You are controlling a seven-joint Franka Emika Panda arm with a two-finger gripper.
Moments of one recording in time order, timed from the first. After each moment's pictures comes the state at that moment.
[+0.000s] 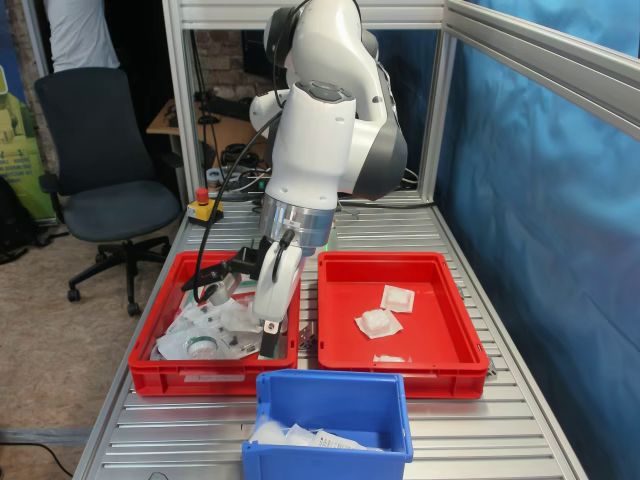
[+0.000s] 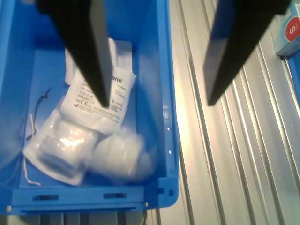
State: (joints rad) arm 0.29 0.70 -0.44 -1.27 0.03 2.16 2.49
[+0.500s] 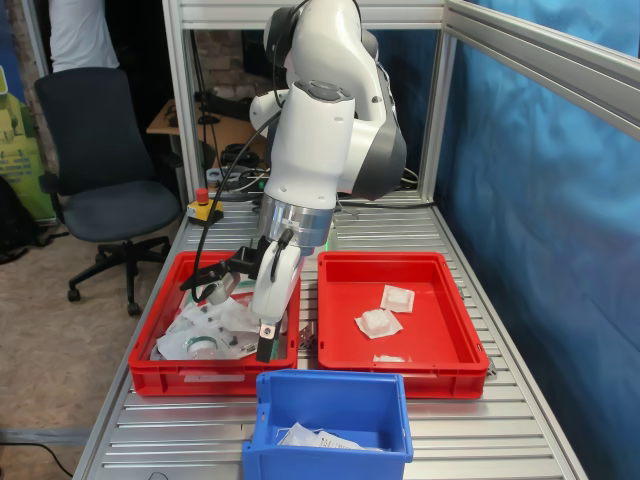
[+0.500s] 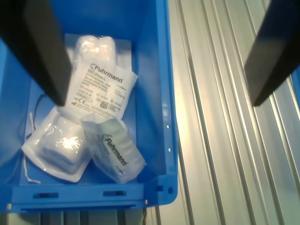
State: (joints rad) arm 0.29 0.70 -0.44 -1.27 0.03 2.16 2.49
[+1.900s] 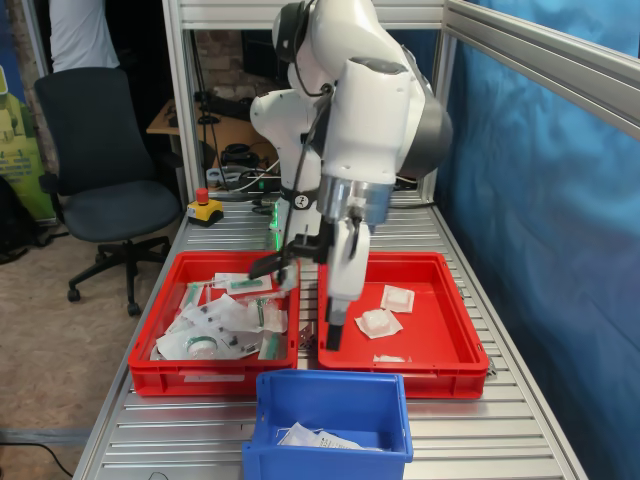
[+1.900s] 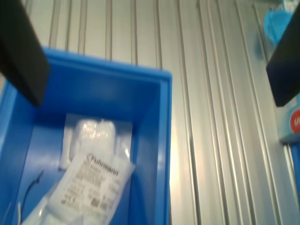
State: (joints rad) arm 0.35 0.66 -0.38 -1.27 0.03 2.16 2.49
